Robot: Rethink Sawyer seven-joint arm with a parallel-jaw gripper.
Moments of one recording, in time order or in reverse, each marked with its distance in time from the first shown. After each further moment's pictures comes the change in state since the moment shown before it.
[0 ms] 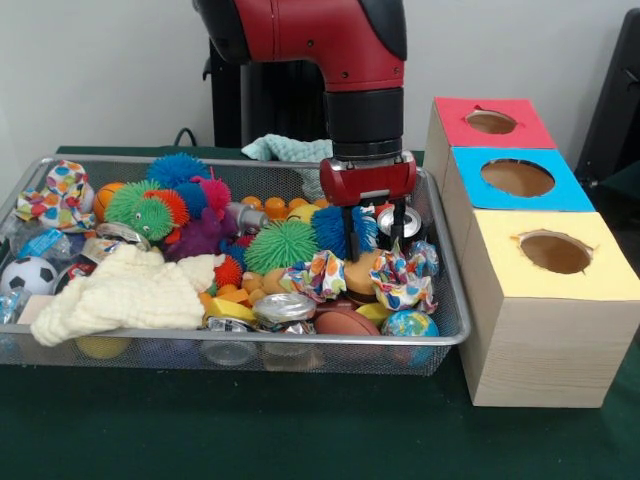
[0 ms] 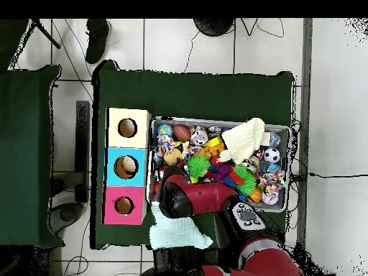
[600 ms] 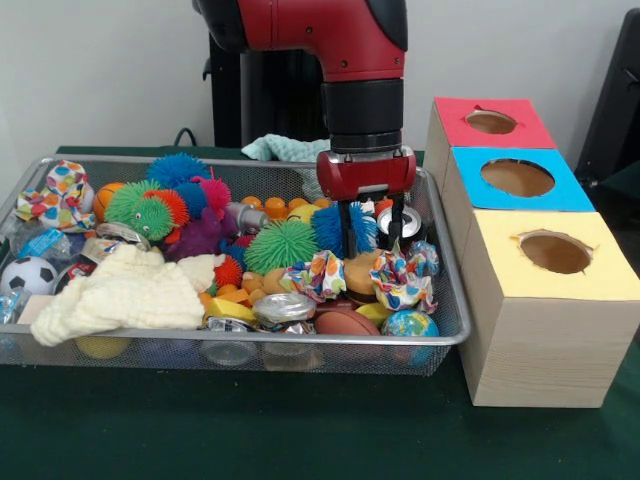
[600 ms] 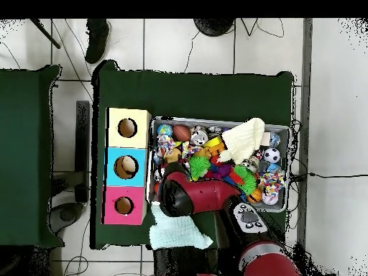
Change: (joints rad) arm 0.003 -0.031 -0.003 -0.009 0.000 0.019 0.000
